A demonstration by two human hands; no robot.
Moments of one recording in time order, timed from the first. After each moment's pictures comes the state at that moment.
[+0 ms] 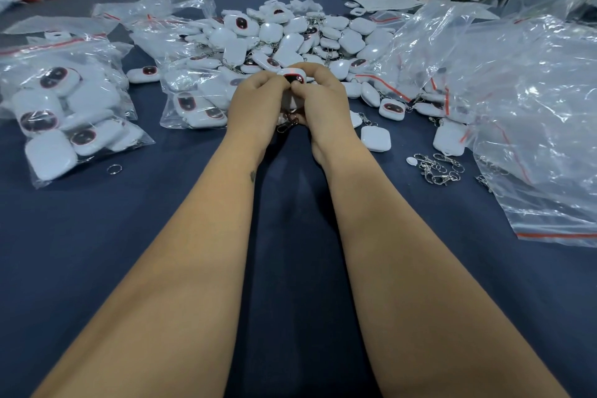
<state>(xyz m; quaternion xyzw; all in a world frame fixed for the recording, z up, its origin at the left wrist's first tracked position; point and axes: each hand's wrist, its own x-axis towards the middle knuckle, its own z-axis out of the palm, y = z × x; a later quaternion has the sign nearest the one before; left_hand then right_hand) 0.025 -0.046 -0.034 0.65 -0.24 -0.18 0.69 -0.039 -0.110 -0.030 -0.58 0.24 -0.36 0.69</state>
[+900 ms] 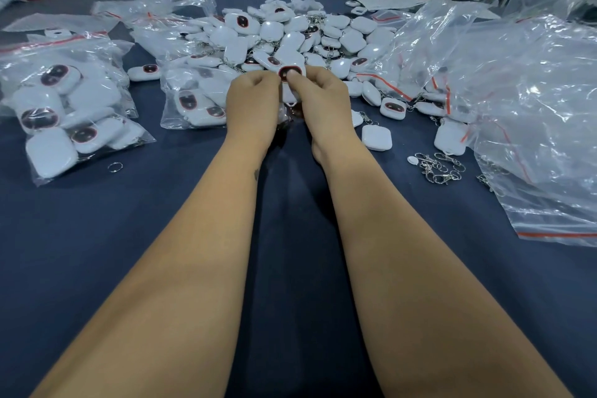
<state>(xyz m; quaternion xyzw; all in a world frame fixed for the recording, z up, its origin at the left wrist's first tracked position) 0.025 -0.047 -0.034 0.66 -0.22 -0.14 0.70 -0.037 -0.106 -0.031 -0.61 0.29 -0.39 0.63</state>
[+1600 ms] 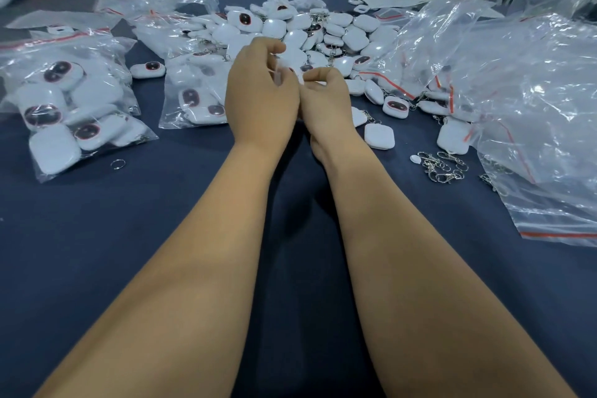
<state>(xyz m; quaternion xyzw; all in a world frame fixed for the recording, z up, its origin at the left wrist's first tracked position) 0.010 -0.044 -0.029 0.72 -0.31 0.12 0.61 -0.037 -0.106 -0.033 -0.58 0.28 -0.37 0.67</state>
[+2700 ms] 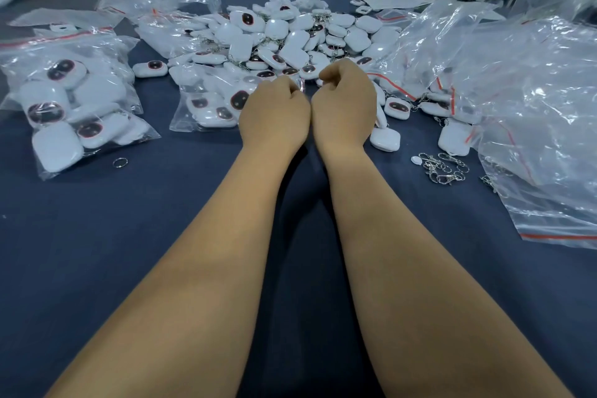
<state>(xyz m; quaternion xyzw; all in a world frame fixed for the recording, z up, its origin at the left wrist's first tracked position) 0.007 -0.051 -0.036 0.85 -0.32 0.02 0.43 -0.050 -0.107 -0.027 -0.74 0.39 -0.46 0.30</state>
